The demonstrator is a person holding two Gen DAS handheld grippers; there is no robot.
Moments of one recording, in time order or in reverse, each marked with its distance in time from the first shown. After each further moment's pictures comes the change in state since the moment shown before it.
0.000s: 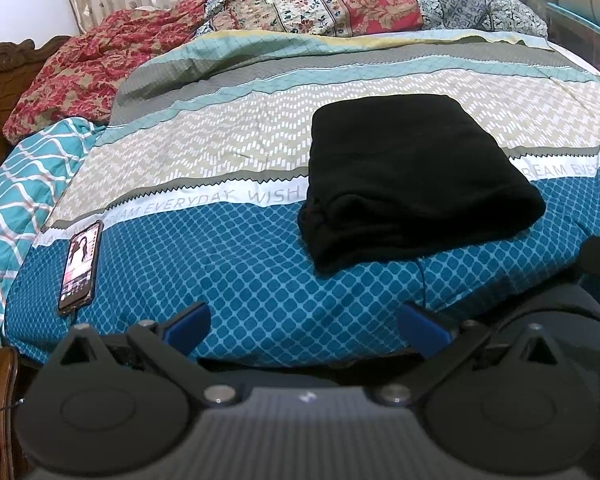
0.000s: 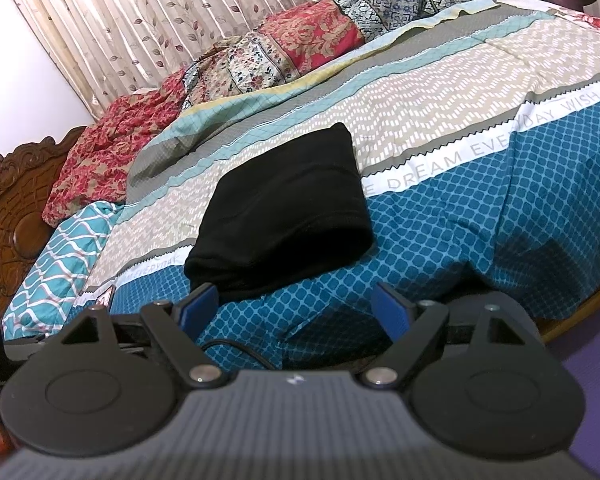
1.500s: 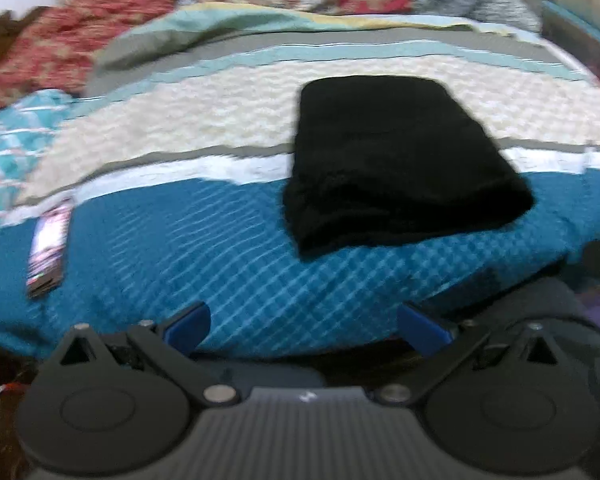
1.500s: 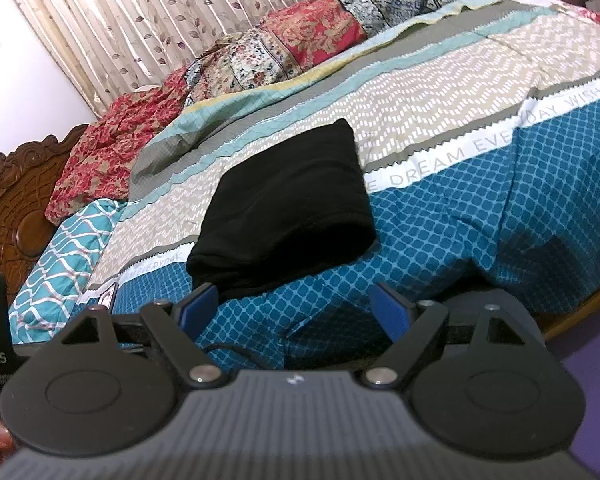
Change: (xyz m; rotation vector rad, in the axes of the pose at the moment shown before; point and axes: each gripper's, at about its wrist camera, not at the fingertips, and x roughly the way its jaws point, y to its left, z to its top) left arm 0.016 0.015 0.006 -0.026 0.069 -0.143; right arm -0.001 -0.009 0.001 0.017 0.010 -0.002
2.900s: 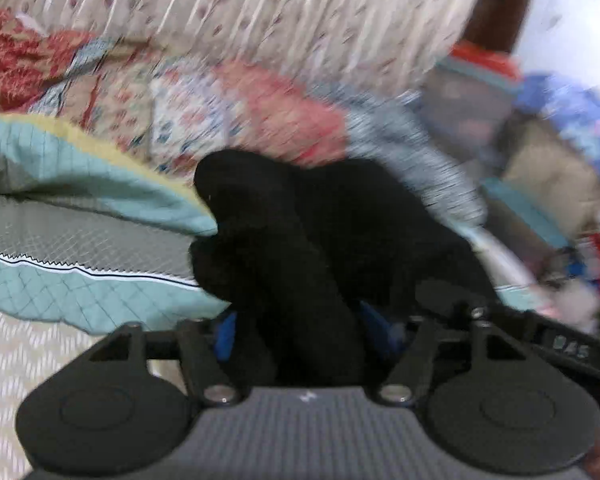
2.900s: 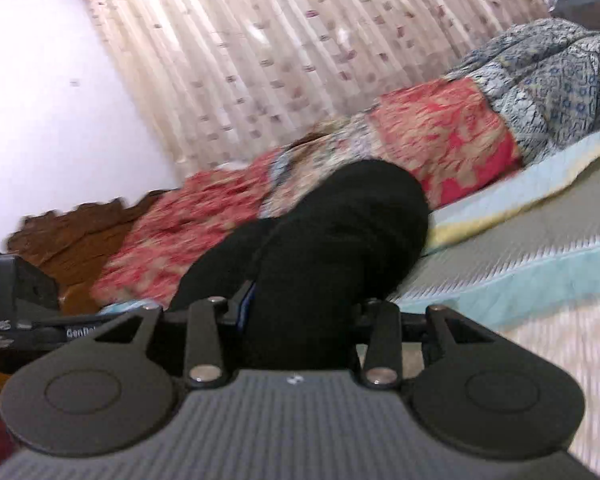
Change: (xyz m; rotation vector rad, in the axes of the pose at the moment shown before) left arm 0.186 0.032 0.327 -0.101 -0.324 -0.395; right arm 0.254 0.007 0.270 -0.168 -0.182 0.331
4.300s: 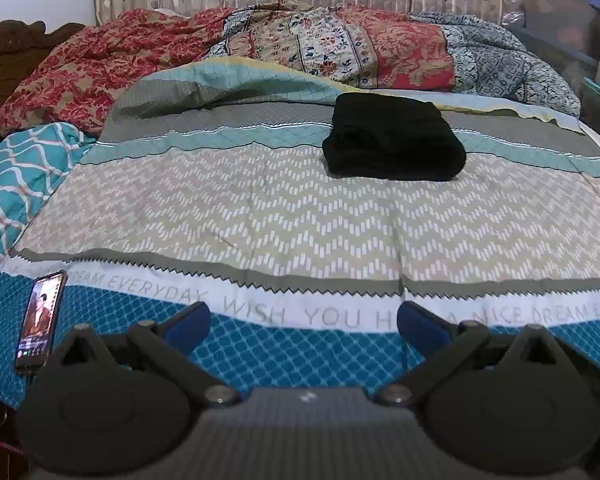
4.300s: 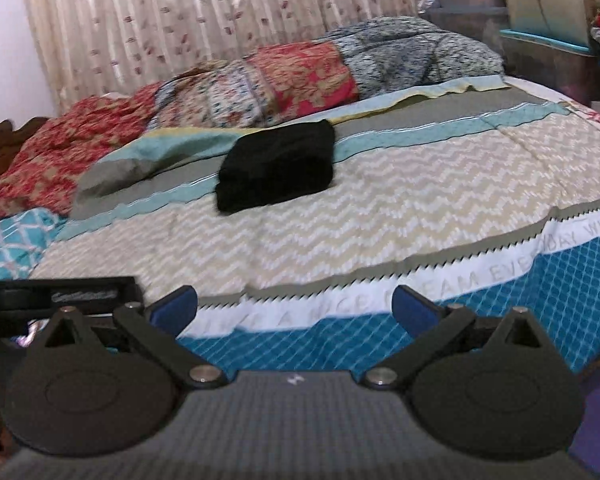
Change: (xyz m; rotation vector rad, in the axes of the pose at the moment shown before) left arm -0.211 -0.107 -0.198 0.033 0.133 0.499; right arm -0.191 0.112 -0.169 -0.075 0.115 -0.464
